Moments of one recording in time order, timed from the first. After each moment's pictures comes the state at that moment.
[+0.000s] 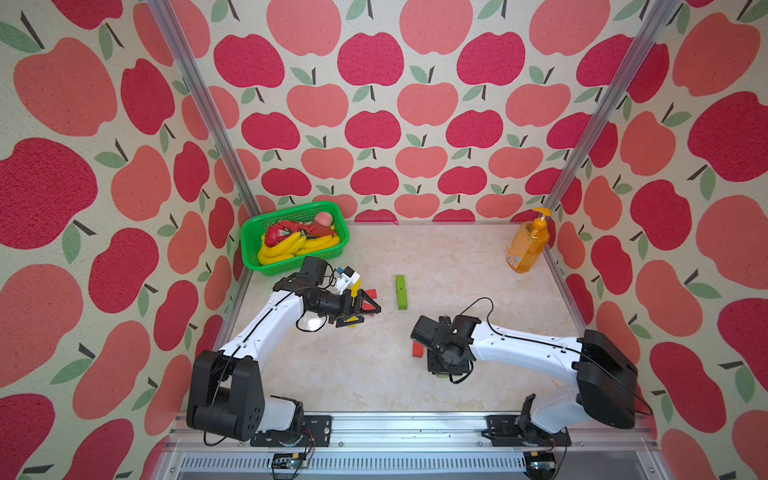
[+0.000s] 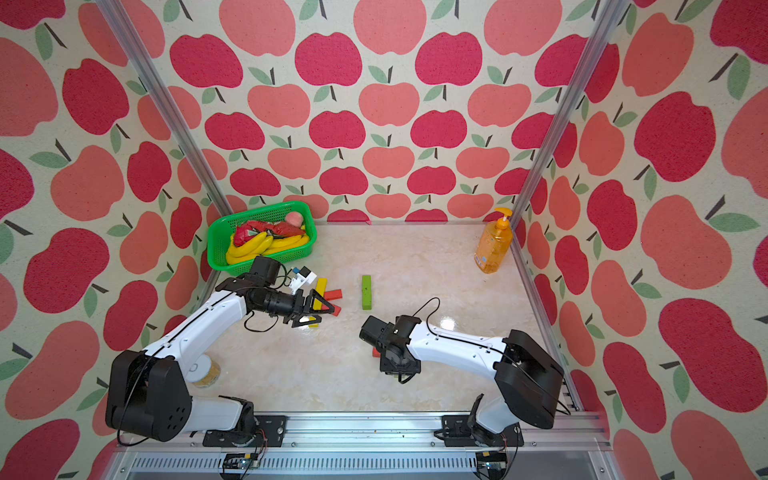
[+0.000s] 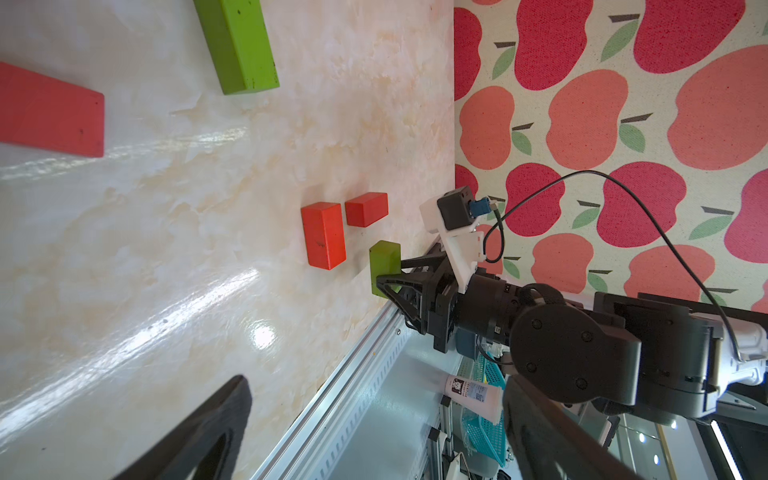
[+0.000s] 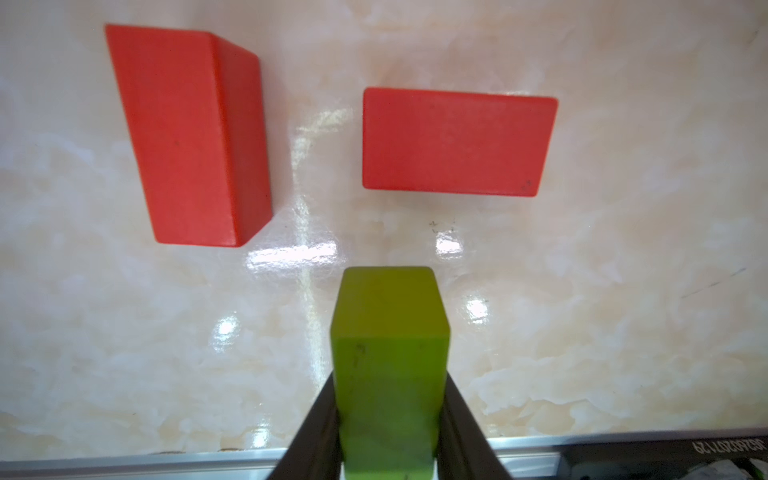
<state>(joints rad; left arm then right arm) -0.22 1.40 1.02 -0.79 1.00 -0.28 1.11 1.48 0.98 -1.00 0.09 1.05</state>
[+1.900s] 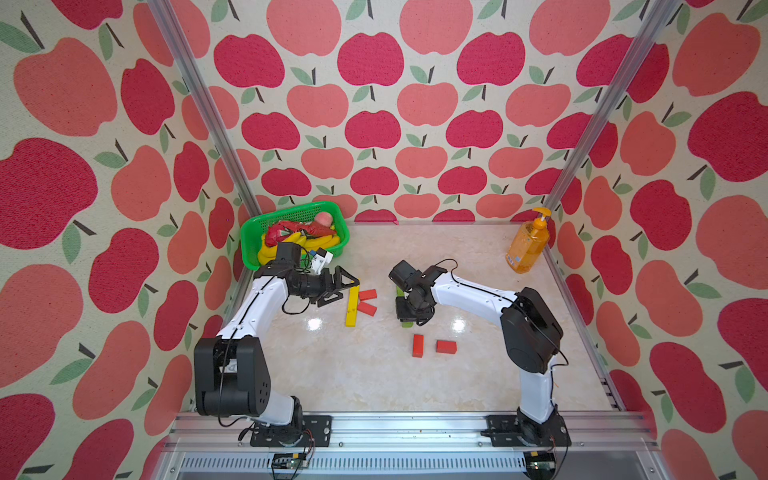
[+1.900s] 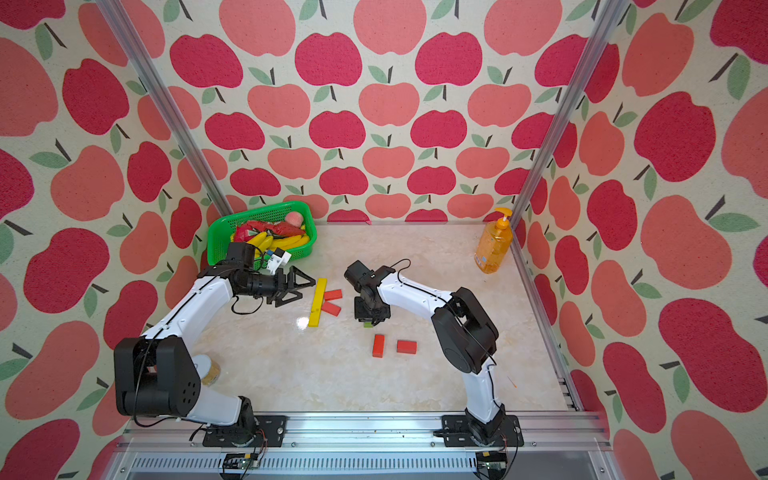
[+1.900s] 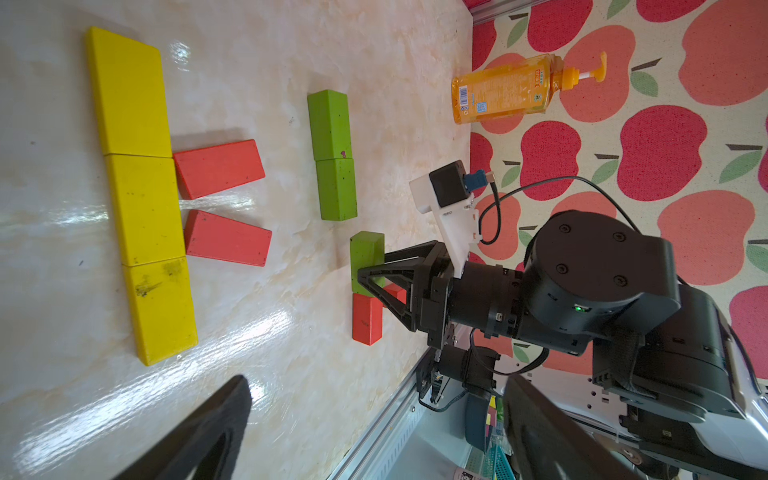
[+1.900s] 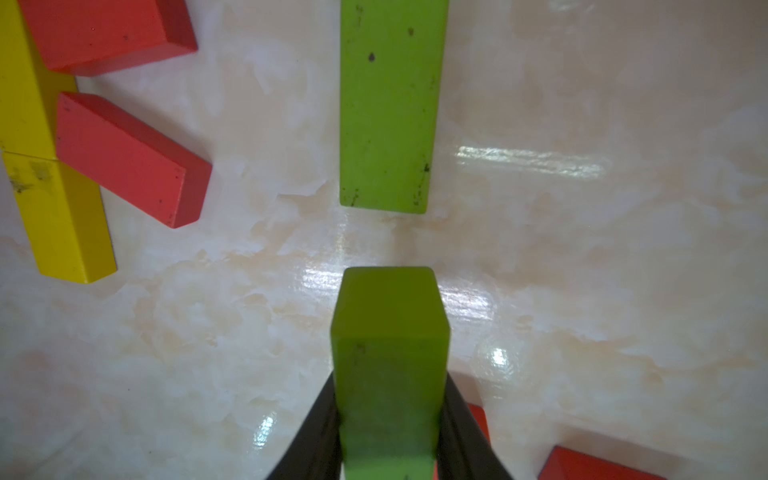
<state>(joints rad) -0.01 1.48 1.11 -0.76 0.95 -0.28 0.88 1.97 1.51 -0.87 -0.03 0.69</state>
